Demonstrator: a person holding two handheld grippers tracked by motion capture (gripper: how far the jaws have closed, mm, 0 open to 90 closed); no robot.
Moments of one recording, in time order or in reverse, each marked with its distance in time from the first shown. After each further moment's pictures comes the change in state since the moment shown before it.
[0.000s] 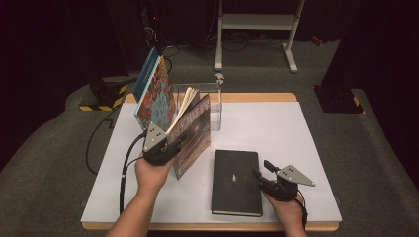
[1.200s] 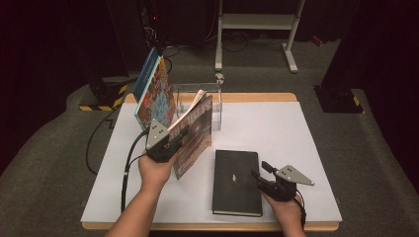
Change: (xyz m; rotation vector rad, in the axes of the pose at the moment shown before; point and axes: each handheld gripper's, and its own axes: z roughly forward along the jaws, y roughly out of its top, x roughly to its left) left arm -0.008 0.005 0.006 -0.044 -0.012 -0.004; right arm 0.001 -0.002 0.003 0.009 0.026 0.025
